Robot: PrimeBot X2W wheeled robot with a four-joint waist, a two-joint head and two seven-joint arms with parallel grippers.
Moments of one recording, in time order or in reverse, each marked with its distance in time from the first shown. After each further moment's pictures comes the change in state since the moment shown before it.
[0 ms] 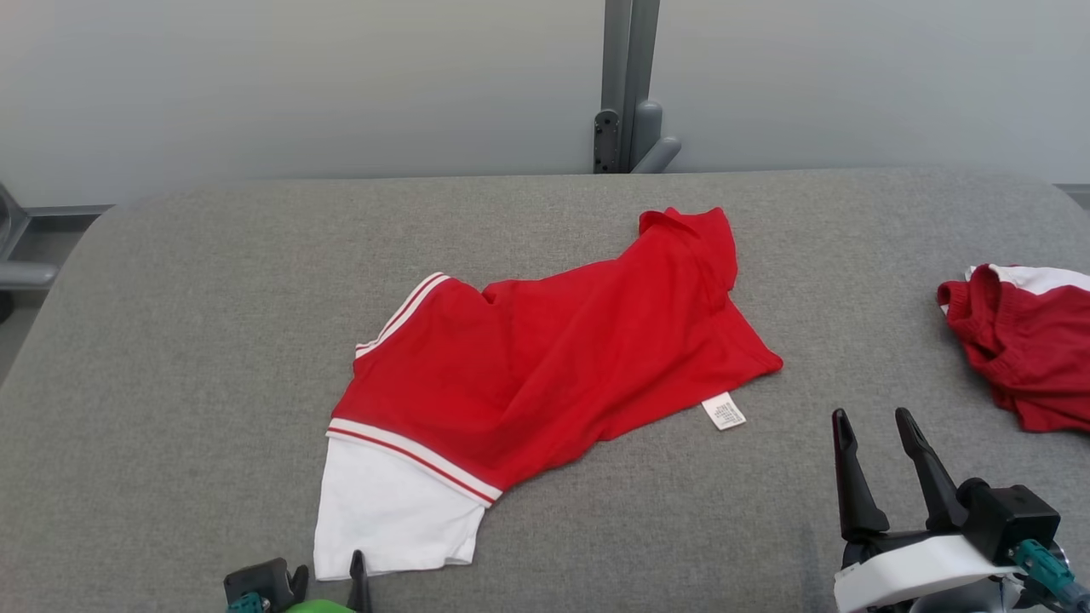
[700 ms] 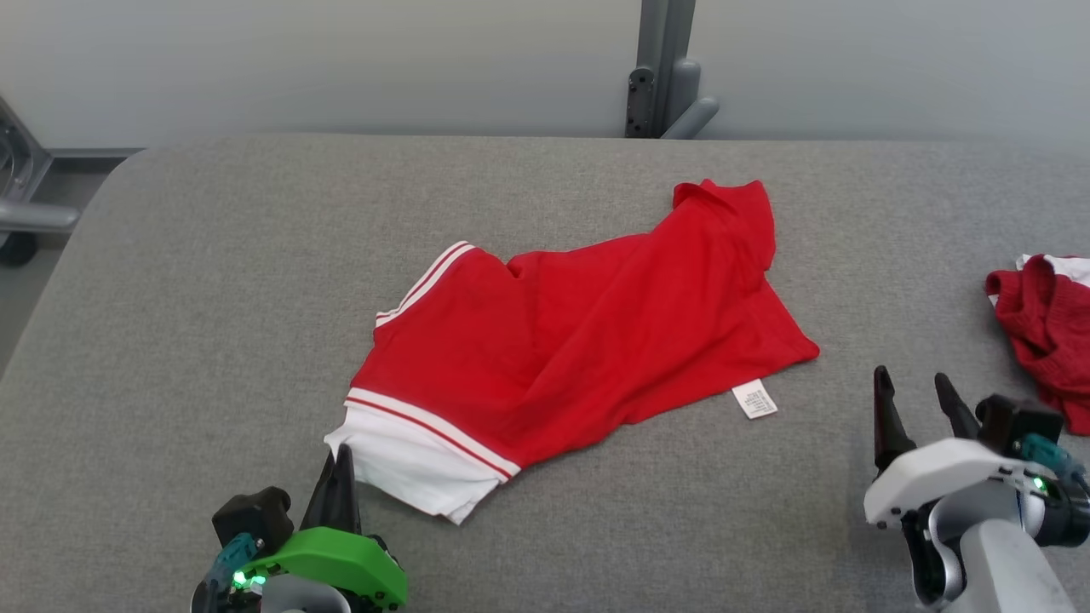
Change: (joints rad) left arm -0.060 -0.003 -0.039 -0.185 -0.076 -0.013 -0.084; right arm -0.224 0.001 -0.148 0.310 -0.054 0.000 0.080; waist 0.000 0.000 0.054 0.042
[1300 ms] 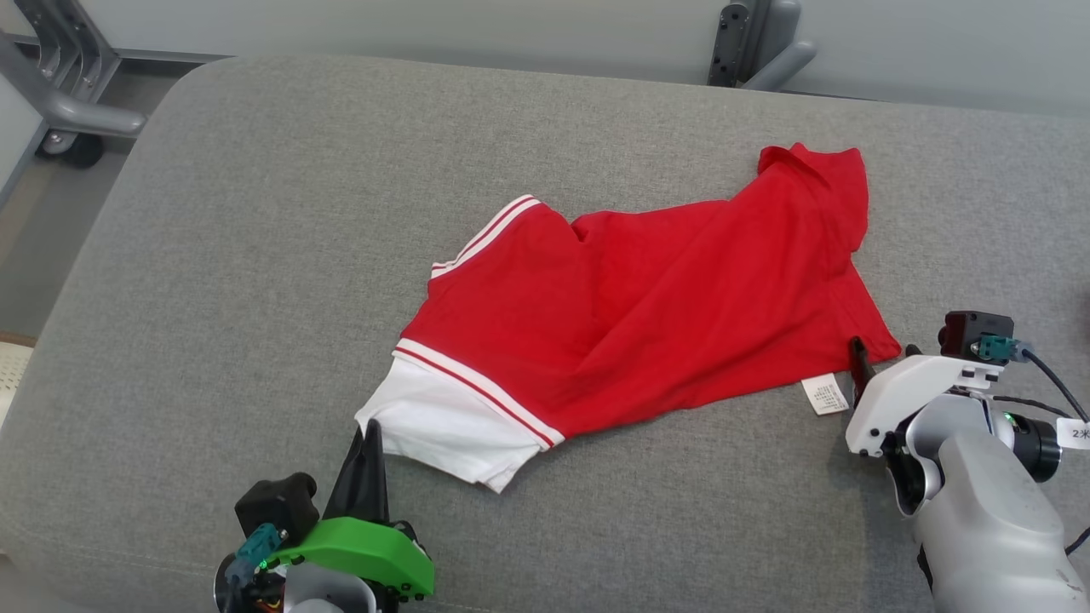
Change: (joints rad) left arm 0.038 -0.001 -0.076 -0.170 0.000 0.040 0.000; right arm -0.395 -0.036 -0.066 0.517 -0.073 0.000 0.164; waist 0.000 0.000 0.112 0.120
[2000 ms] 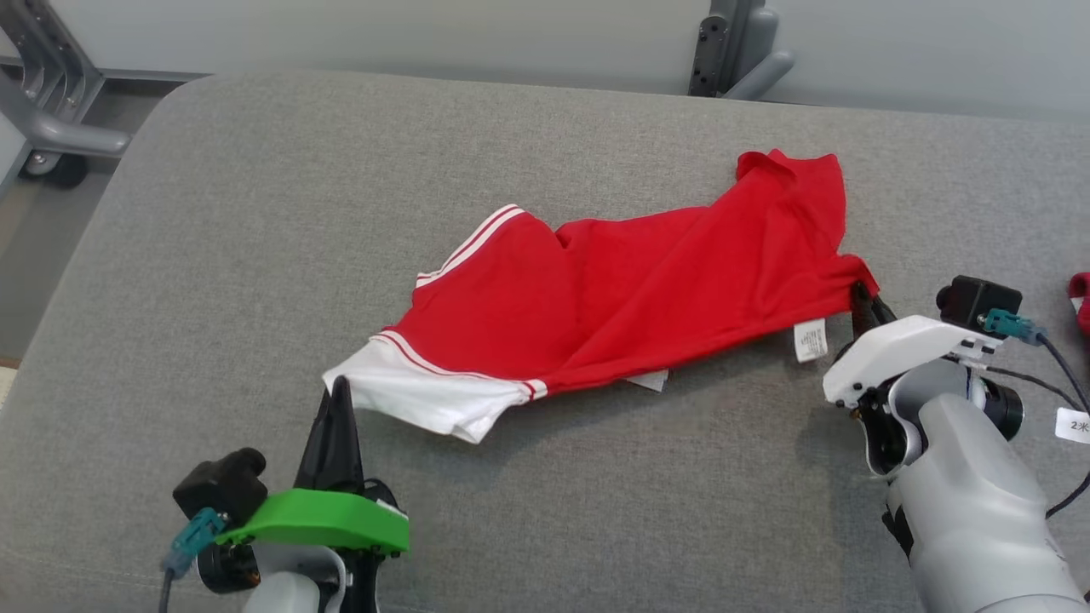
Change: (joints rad) left arm 0.005 0.000 0.049 -0.114 -0.131 -0.019 0.000; right arm -0.076 0.011 0.097 0.041 0.240 0.000 -0.140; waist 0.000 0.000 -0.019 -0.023
